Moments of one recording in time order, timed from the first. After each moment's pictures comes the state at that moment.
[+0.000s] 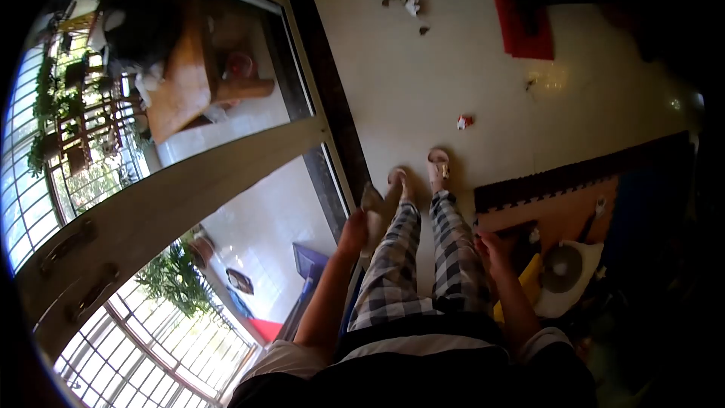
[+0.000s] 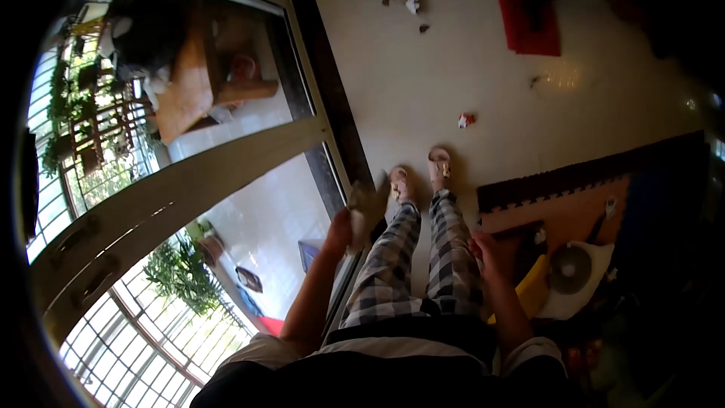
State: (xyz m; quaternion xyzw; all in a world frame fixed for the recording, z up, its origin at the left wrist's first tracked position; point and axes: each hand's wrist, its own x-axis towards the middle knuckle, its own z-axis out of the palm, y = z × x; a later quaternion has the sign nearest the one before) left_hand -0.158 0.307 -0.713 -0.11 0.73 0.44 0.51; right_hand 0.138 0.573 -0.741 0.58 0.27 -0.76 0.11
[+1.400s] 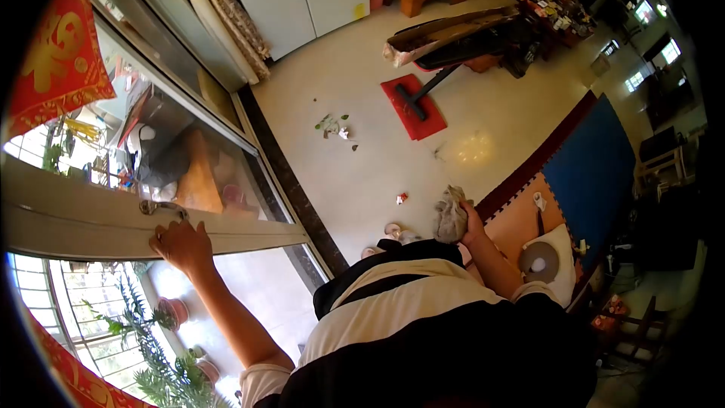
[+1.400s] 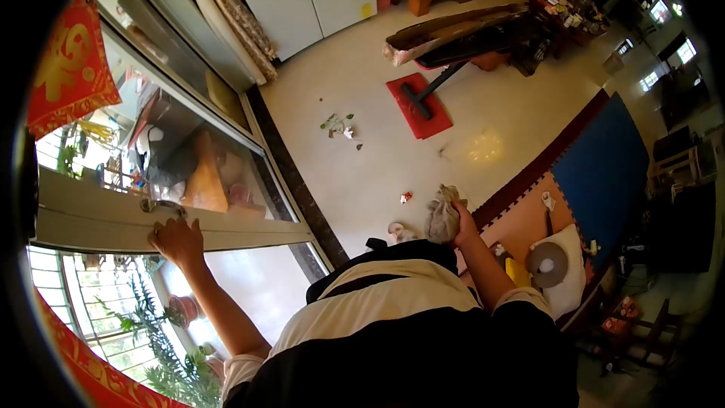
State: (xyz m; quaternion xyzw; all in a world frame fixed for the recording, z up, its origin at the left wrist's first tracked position) left_hand -0.339 0.266 -0.267 0.13 0.95 -0.23 -0.17; right_hand 0.061 0.605 -0.519 0.45 0.13 -0.86 -0.19
